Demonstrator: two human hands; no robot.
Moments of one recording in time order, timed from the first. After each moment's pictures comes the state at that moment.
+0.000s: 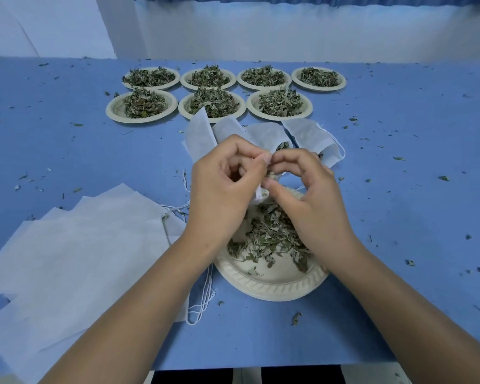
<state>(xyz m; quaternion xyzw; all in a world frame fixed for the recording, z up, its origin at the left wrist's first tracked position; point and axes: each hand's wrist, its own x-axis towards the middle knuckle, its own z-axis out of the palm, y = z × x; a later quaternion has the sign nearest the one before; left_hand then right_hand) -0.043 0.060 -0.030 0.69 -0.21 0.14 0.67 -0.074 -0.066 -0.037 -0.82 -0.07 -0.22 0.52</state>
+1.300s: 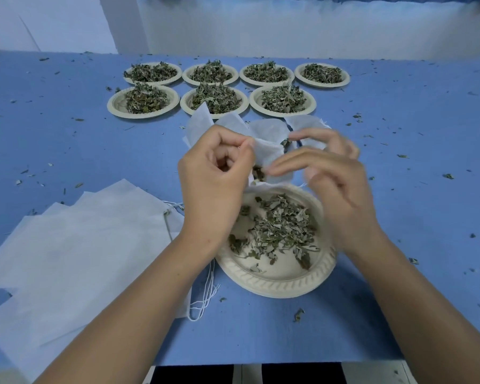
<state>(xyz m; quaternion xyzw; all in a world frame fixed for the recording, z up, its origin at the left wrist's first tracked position) -0.044 0.064 -0.027 0.69 -0.14 0.21 0.68 -0.075 -0.087 -0.026 -0.83 -0.19 -0.29 0.43</state>
